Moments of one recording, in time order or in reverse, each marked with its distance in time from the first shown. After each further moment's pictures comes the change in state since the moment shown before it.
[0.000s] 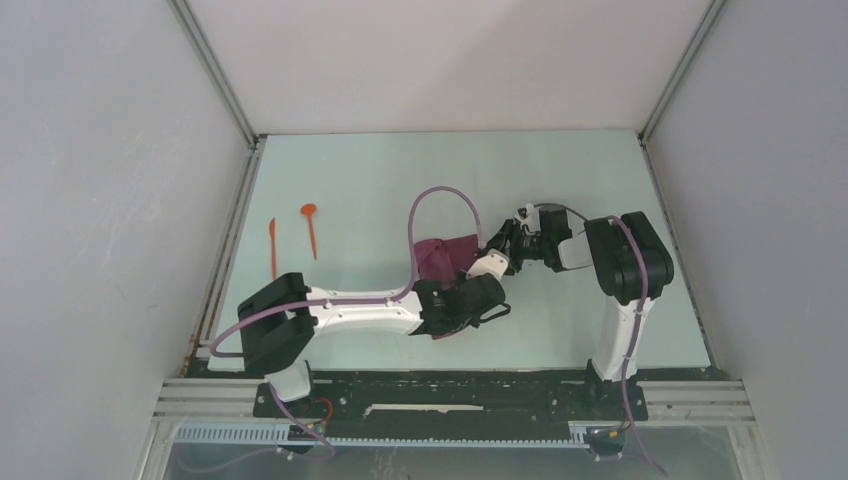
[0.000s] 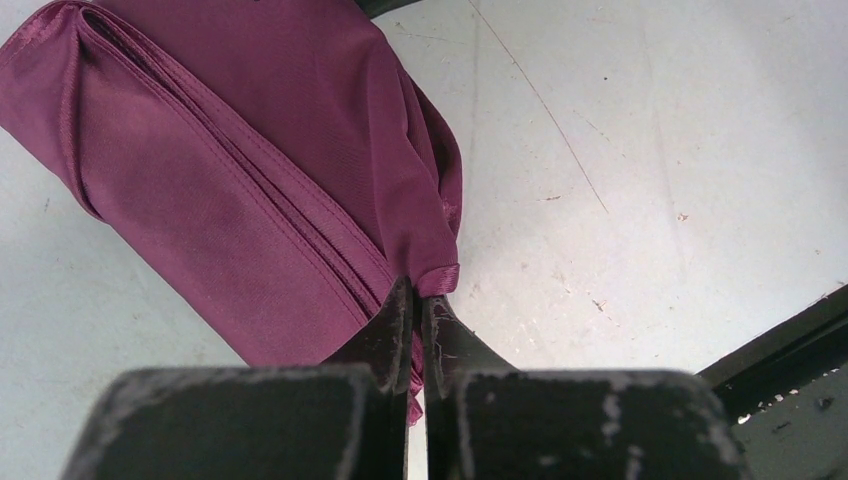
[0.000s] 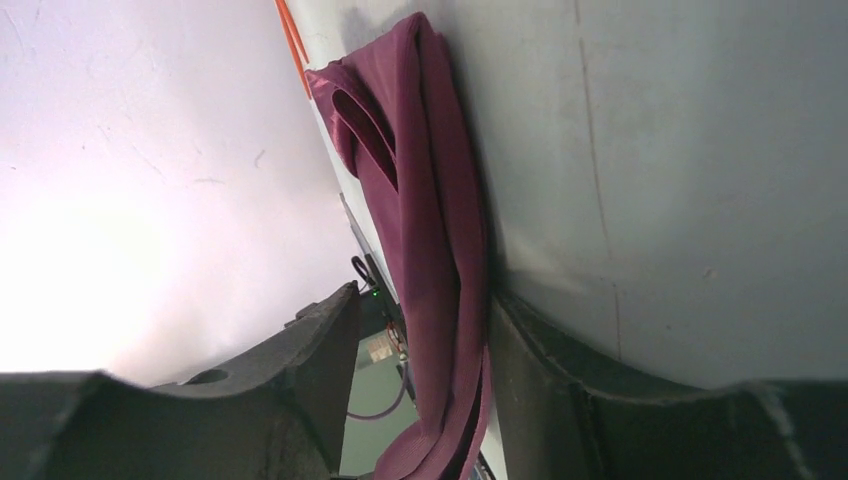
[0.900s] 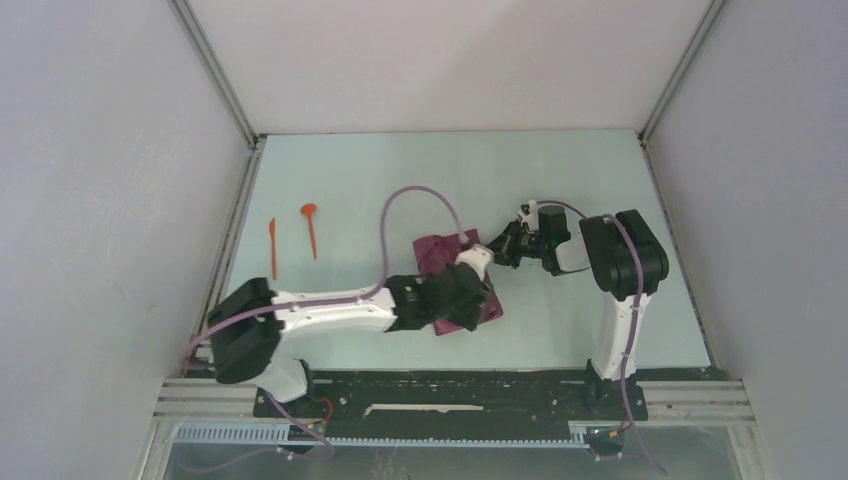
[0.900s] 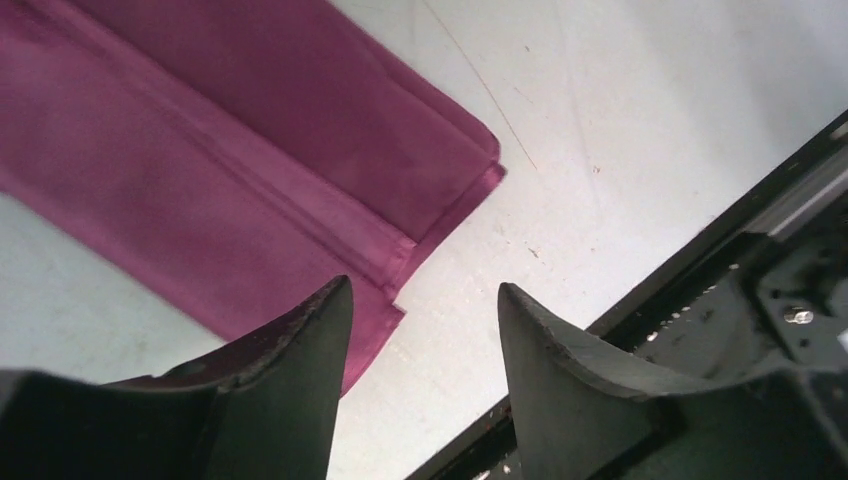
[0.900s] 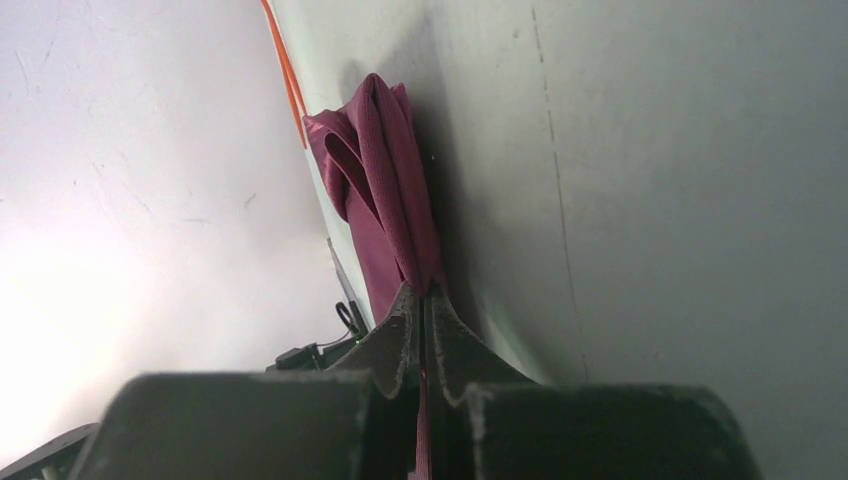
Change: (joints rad) left arm 0.035 -0.083 -0.074 0.052 0.193 -0.016; right arm 0.008 0.047 -0.009 0.174 0.087 0.046
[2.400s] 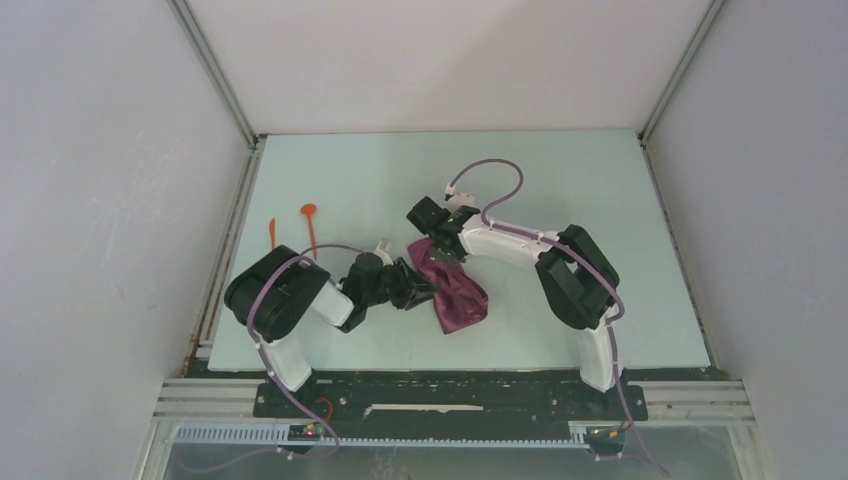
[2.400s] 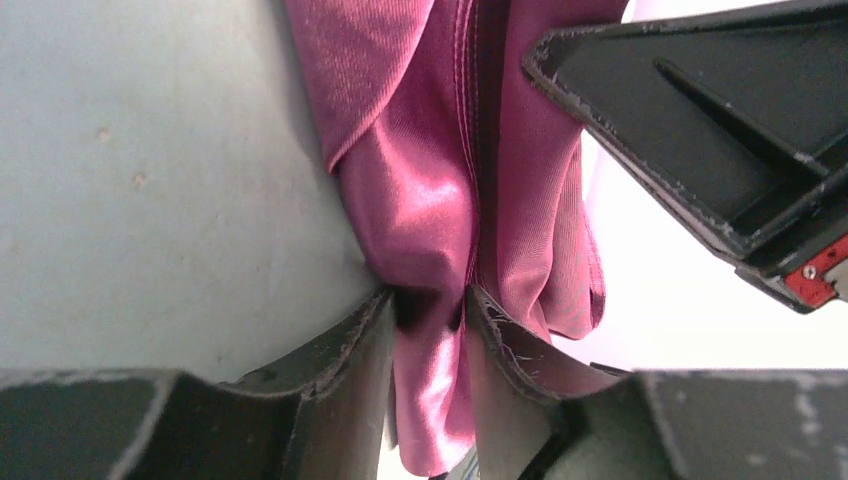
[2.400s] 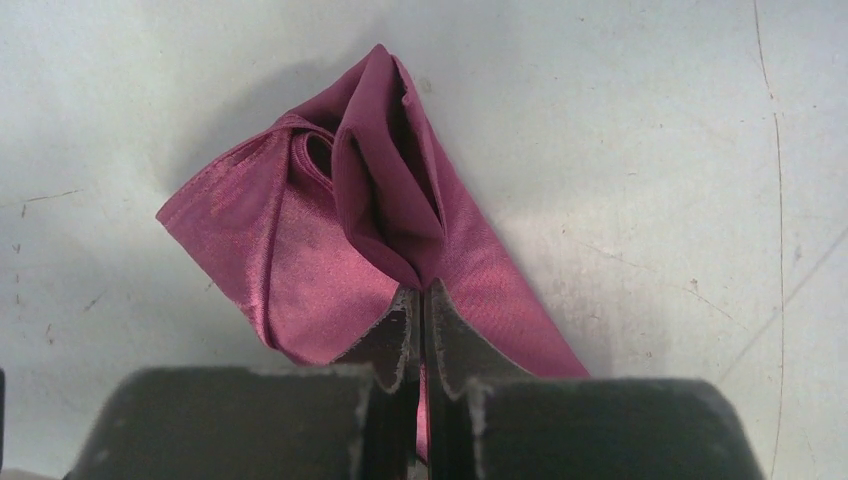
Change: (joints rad) left arm 0.635 0.166 -0.647 1.134 0.663 -0.721; right arm 0.637 -0.019 0.707 -1.271 1.279 -0.072
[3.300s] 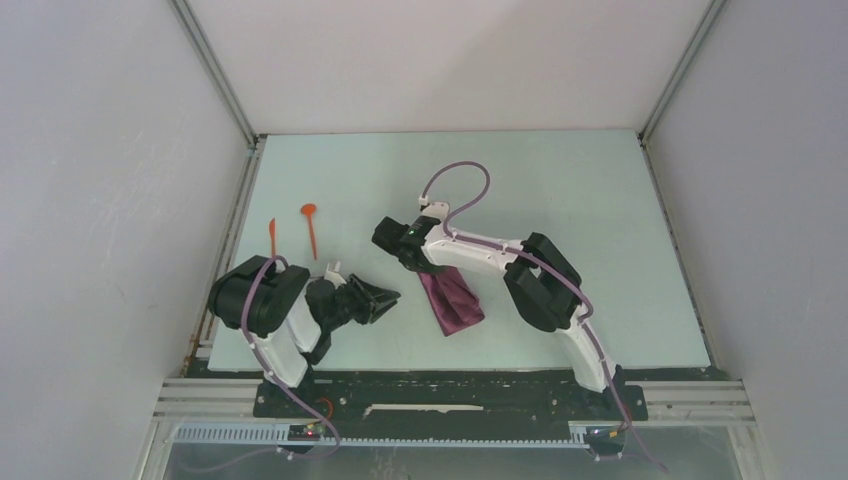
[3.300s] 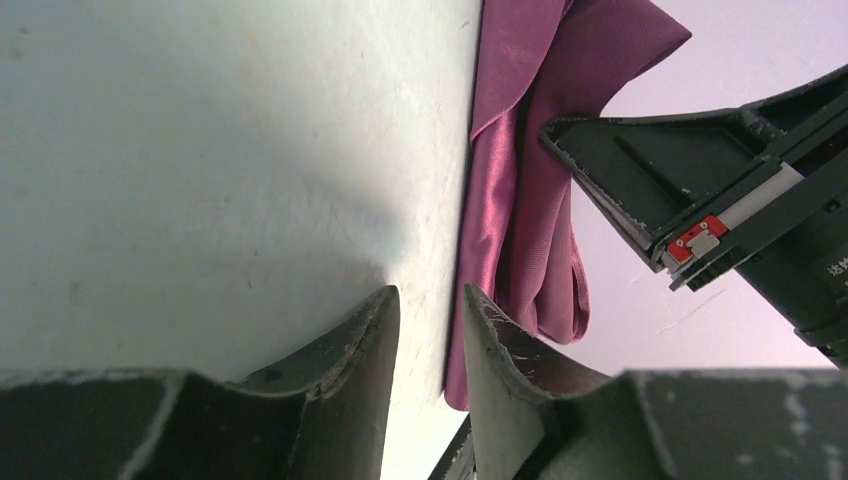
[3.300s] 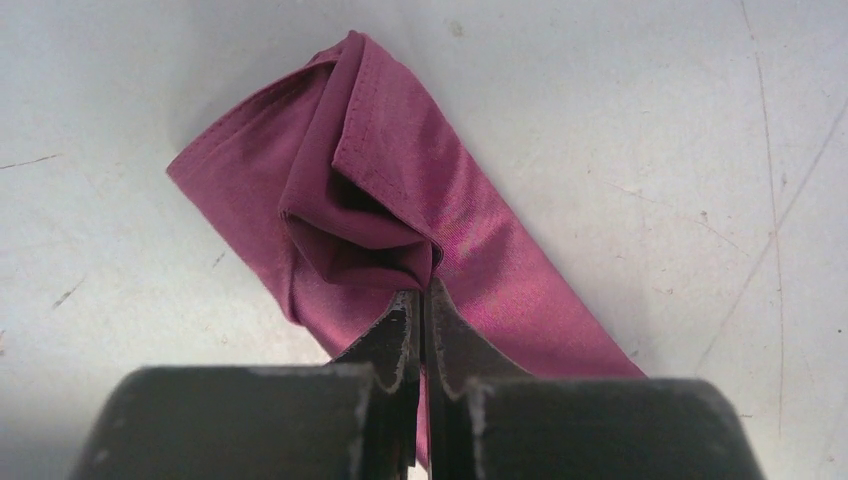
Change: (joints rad) left arm 0.271 -0.031 -0.367 0.404 0.042 -0.049; right arm 0.150 0.186 0.268 -0.296 0.241 0.151
